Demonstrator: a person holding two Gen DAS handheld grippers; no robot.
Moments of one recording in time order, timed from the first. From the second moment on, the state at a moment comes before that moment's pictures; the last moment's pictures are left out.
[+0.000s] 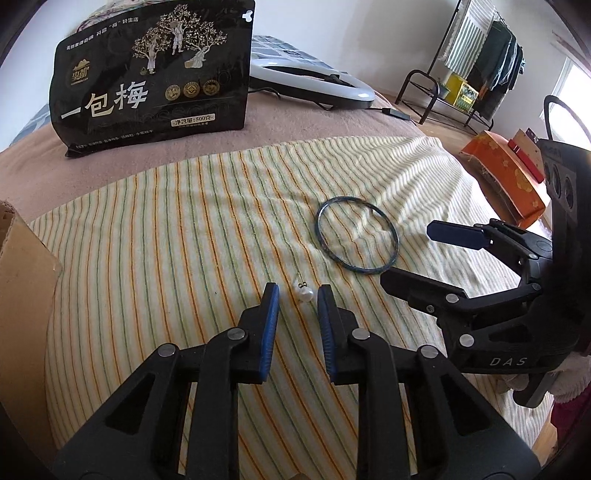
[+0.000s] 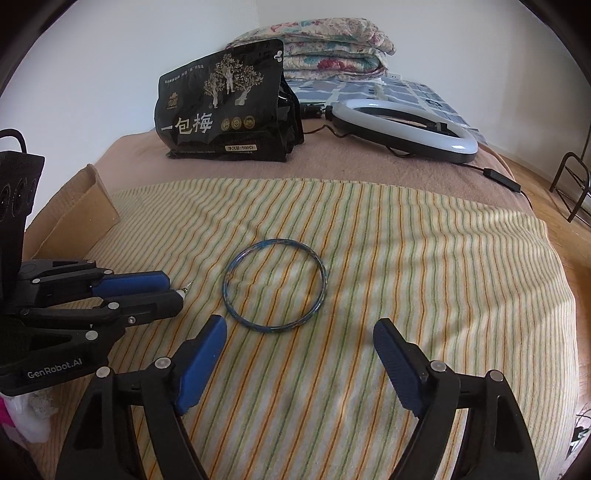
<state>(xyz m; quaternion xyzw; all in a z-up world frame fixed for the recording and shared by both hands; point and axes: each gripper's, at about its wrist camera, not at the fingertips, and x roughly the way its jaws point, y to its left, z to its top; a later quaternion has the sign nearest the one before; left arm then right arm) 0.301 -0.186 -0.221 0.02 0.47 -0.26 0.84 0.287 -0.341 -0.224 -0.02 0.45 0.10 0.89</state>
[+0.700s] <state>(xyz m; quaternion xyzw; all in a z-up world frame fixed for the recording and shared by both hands) 0.308 -0.181 -0.228 0.03 0.47 -0.24 0.85 0.322 -0.315 -0.234 -0.06 0.46 0.10 0.88</state>
